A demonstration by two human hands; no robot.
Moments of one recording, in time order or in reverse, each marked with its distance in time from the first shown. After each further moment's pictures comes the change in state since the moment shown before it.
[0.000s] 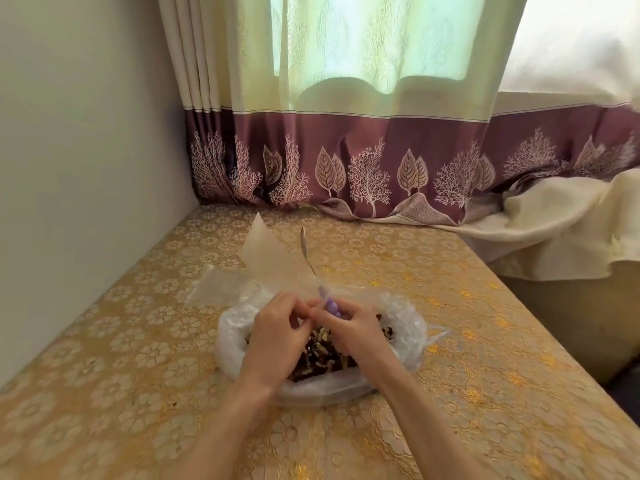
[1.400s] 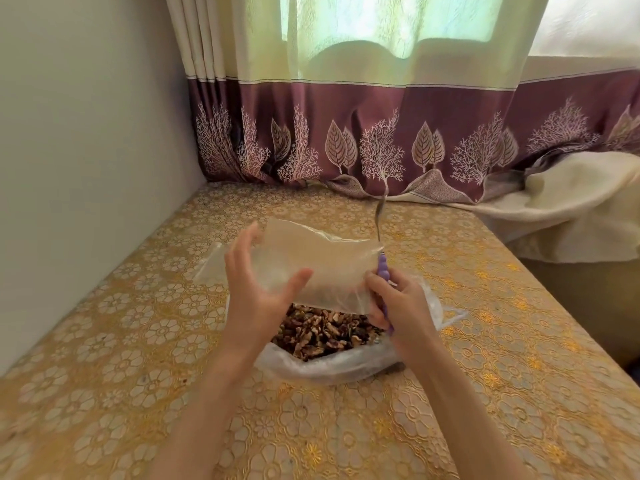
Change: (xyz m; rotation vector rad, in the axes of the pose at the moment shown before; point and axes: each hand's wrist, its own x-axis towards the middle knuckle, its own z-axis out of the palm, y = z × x) left_hand 0.011 -0.008 -0.026 -0.136 0.086 -0.156; right_hand 0.001 -0.001 -0.024 0.244 0.207 0.069
